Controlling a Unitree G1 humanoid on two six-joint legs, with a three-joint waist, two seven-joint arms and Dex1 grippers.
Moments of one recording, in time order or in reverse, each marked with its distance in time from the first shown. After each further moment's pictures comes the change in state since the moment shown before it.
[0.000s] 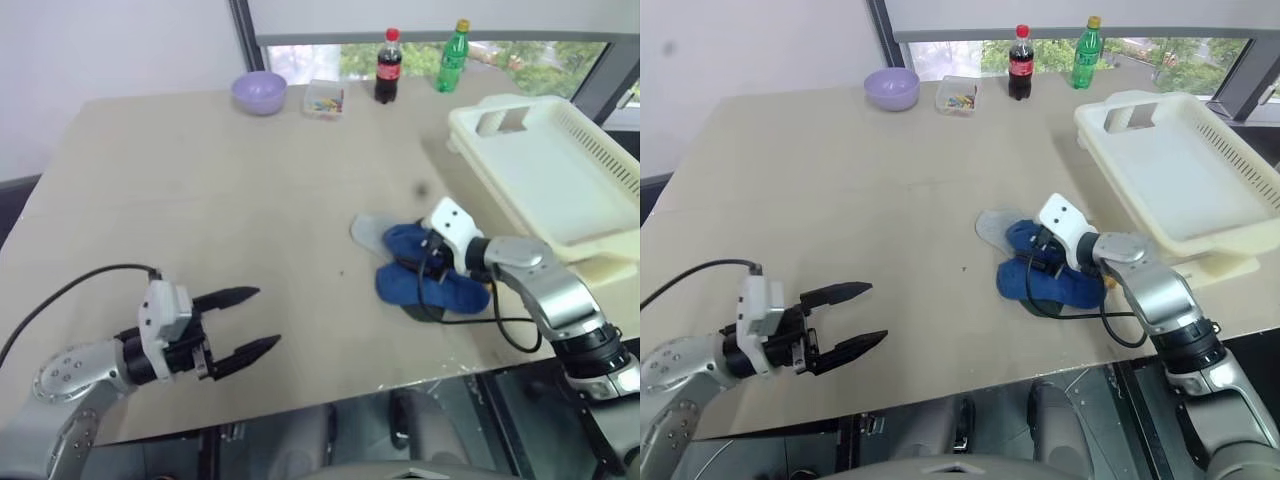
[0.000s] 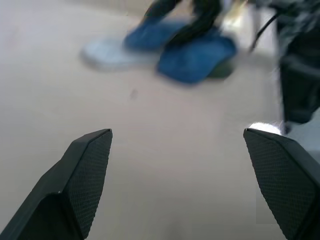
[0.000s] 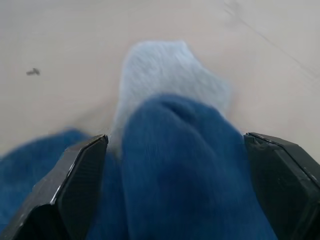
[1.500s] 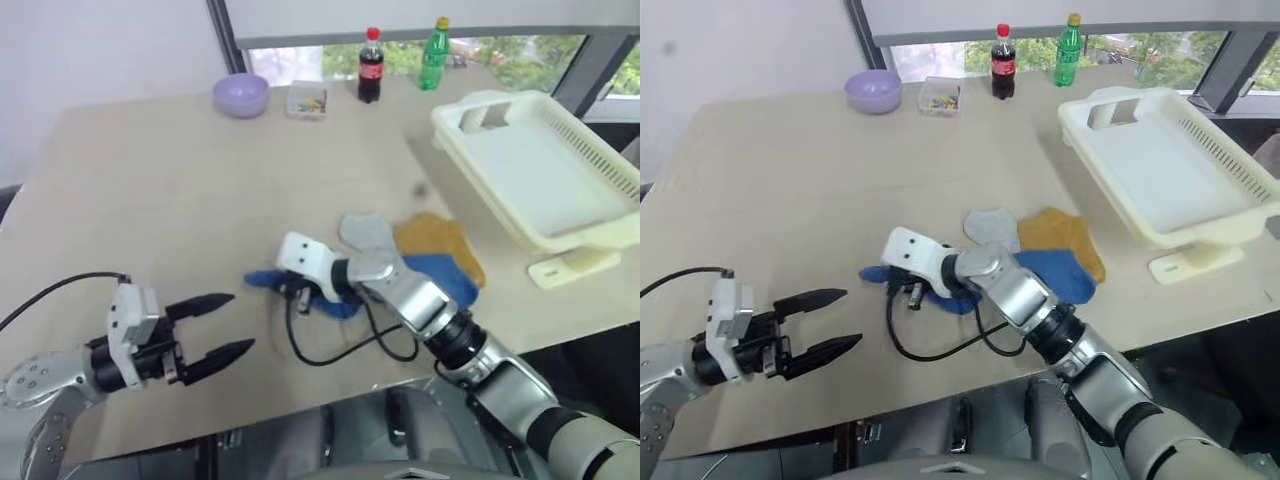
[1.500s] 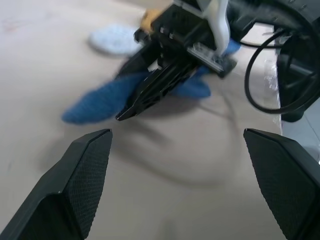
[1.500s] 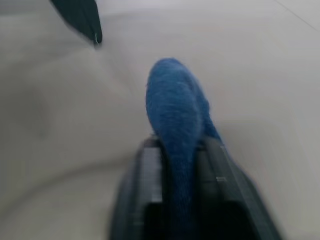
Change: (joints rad) left arm 0.058 -0.006 0.119 0.104 0.012 0.031 -0.090; right arm -0.210 0.579 0.336 0.245 -0.136 -0.027 0.041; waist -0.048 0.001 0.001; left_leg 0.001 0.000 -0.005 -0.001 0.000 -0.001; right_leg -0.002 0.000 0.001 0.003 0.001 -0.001
